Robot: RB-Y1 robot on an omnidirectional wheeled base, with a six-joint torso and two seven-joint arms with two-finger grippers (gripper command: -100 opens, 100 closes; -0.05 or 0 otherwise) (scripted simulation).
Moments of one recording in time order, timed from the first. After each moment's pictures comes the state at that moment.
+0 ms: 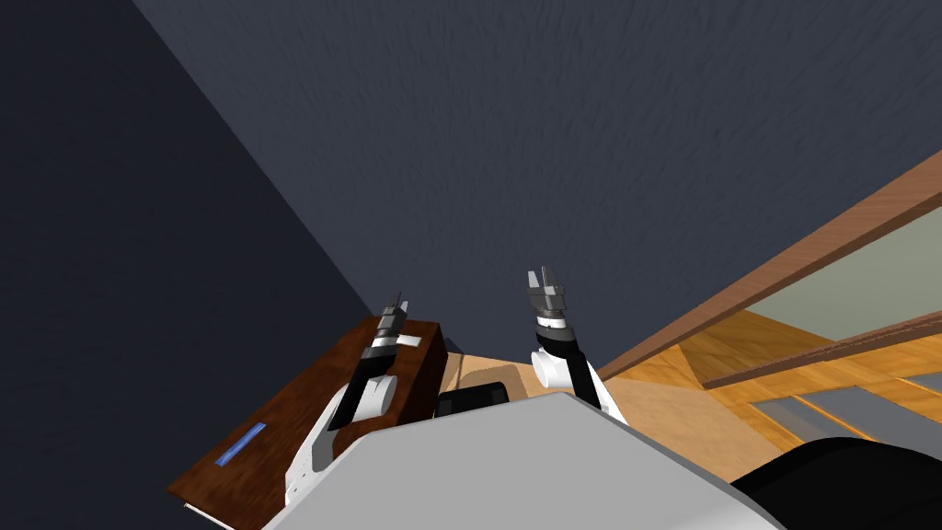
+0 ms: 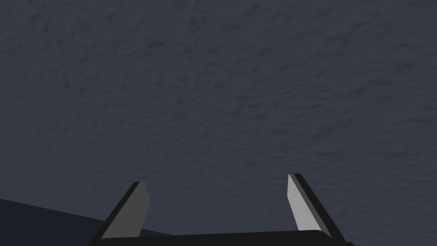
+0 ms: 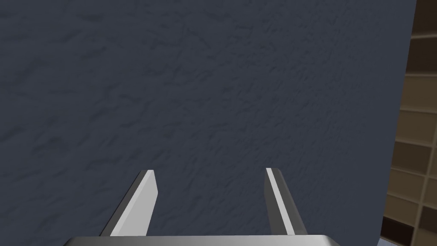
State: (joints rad) left arm 0.37 0.20 -0.01 -2.00 0.05 -0.33 -0.04; right arm 0.46 0.00 0.04 -2.29 0.05 -0.54 -0.05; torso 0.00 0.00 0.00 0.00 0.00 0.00
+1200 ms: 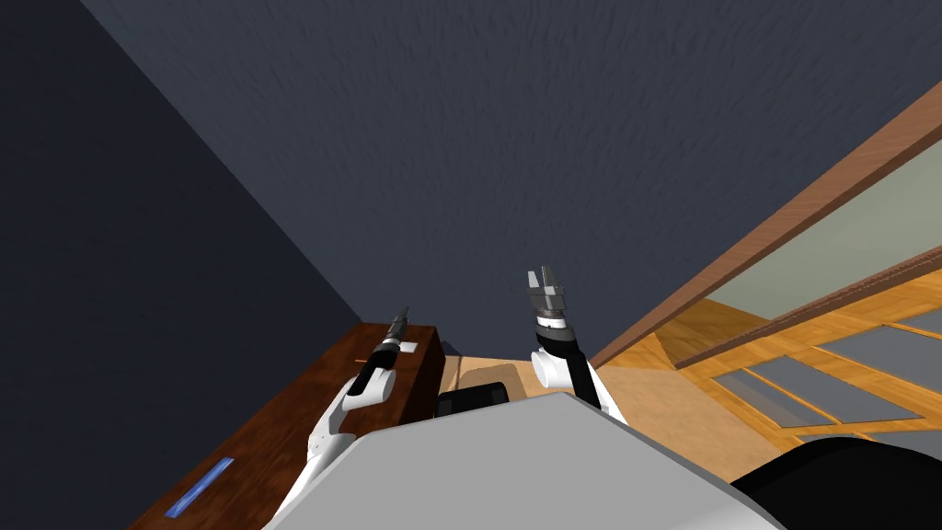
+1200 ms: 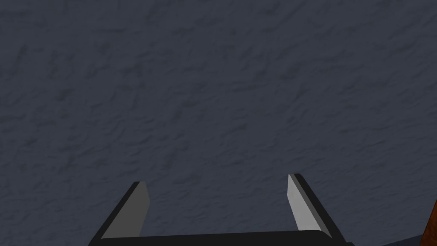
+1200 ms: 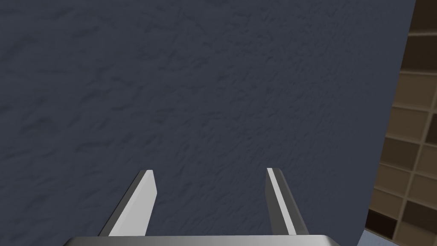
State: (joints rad) left arm 0.22 0.29 0.01 -1.64 0.17 -0.09 -0.19; right arm 0.46 0.00 0.04 -2.29 0.05 -0.54 -0.05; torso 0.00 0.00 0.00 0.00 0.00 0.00
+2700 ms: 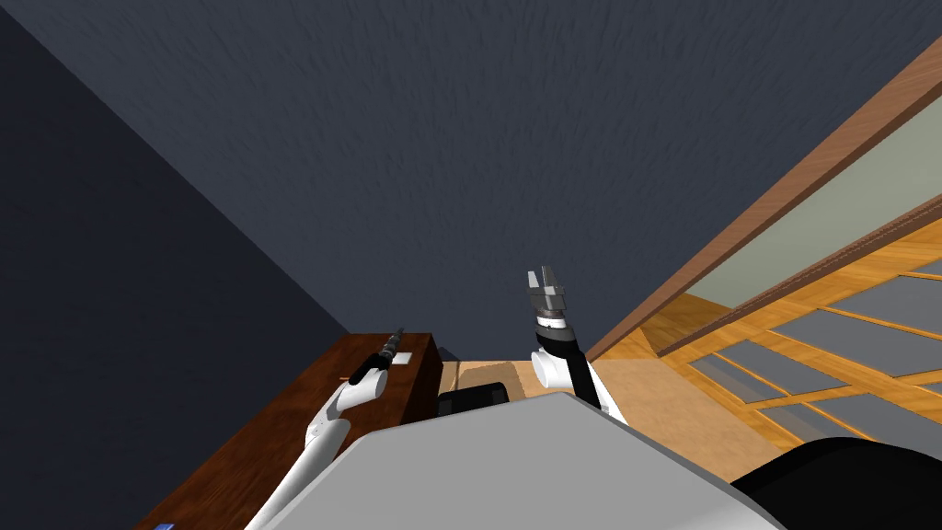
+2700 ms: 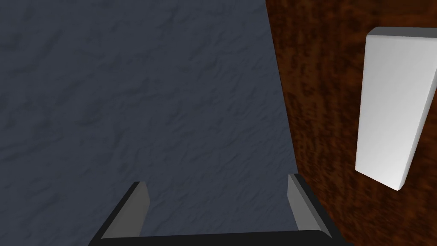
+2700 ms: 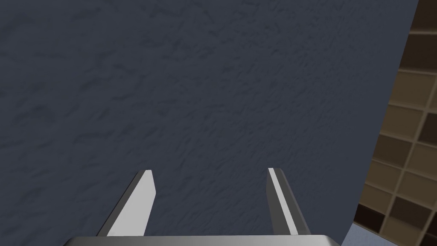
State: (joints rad) left arm 0.09 0.38 0.03 -1.26 0.32 0.19 -0.35; right arm 0.46 0.00 0.04 -2.29 0.05 -0.54 -0.05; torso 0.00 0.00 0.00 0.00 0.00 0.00
